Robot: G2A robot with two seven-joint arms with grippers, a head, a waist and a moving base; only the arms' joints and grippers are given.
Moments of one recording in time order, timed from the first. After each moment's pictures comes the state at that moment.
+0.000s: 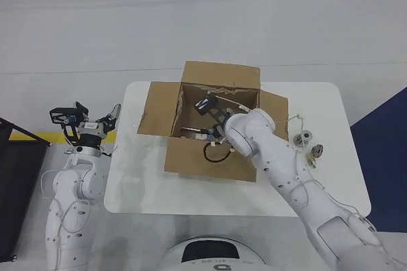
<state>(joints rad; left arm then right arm) 1.57 -1.33 -1.71 -1.70 1.29 -0.16 0.06 -0.91 -1.37 0.85 -1.55 -1.31 -0.04 1.27</state>
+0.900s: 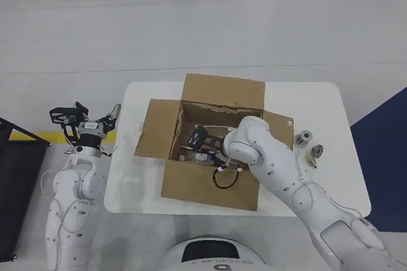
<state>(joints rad) 1.57 -1.33 -1.71 -1.70 1.29 -0.16 0.06 -0.97 -1.31 0.83 -1.60 -1.08 -0.36 1.46</state>
